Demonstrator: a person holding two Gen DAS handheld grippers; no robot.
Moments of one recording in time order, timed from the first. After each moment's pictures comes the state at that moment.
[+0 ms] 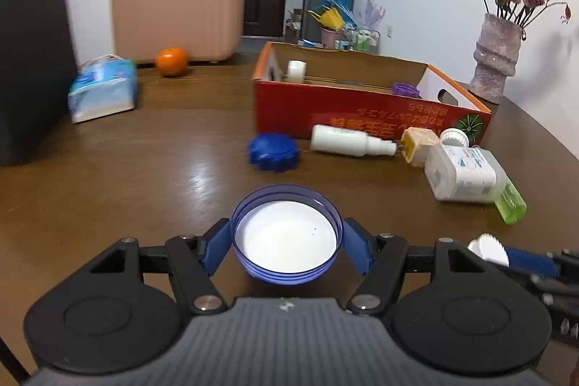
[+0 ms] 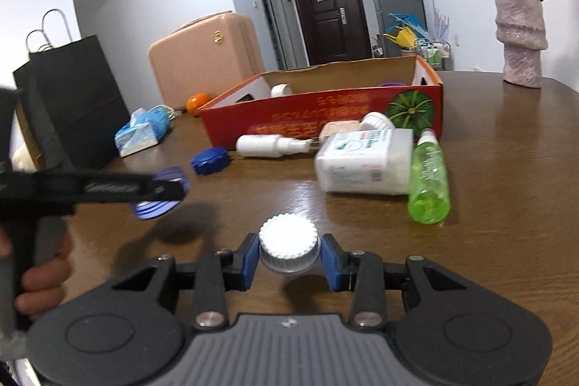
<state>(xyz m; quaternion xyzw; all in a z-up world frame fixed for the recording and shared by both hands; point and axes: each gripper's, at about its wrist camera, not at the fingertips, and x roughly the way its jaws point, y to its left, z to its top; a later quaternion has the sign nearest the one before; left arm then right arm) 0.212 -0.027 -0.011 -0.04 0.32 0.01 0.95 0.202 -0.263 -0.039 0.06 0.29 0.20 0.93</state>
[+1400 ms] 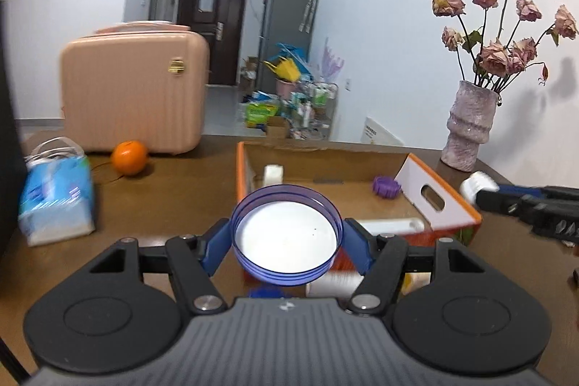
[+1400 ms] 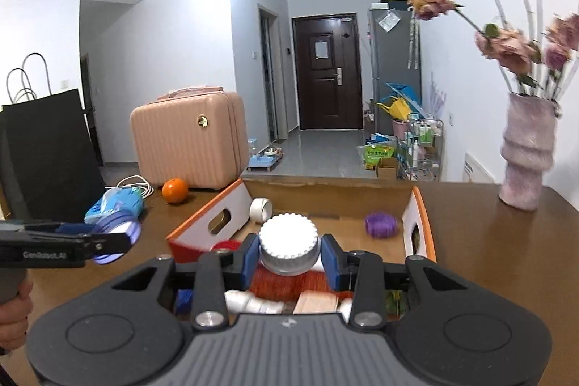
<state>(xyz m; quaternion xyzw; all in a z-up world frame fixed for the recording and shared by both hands) 0.339 0.007 0.058 -0.04 0.24 -0.09 0.96 0.333 -0.254 0.063 0.00 0.20 0.18 0.96</state>
